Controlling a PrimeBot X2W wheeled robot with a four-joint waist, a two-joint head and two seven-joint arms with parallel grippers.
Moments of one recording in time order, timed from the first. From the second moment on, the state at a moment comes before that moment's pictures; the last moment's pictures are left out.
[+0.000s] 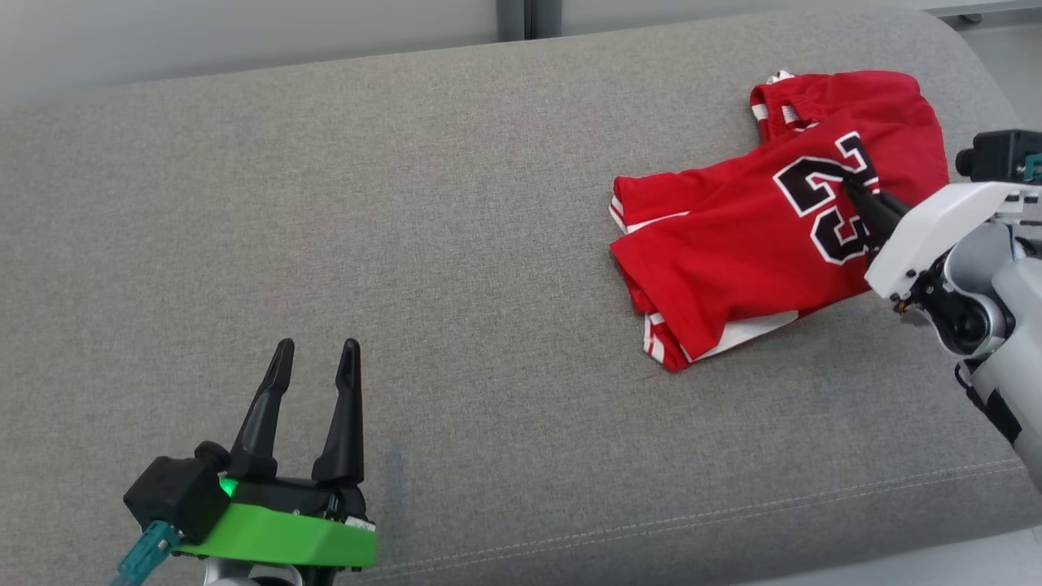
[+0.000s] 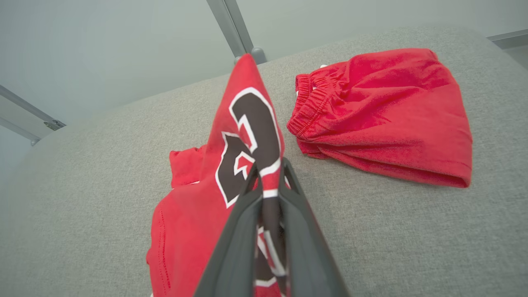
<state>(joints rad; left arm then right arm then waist) 0.06 0.05 -0.23 -0.12 -0.48 -0.02 -0.25 -0.66 -0.46 0.64 0.67 0.99 0.07 0.07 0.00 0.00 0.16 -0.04</state>
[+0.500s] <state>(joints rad) -0.01 0.05 -0.25 -0.11 -0.48 -0.02 -0.25 -0.89 -0.52 0.59 0.68 0.98 0.00 0.15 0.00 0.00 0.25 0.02</state>
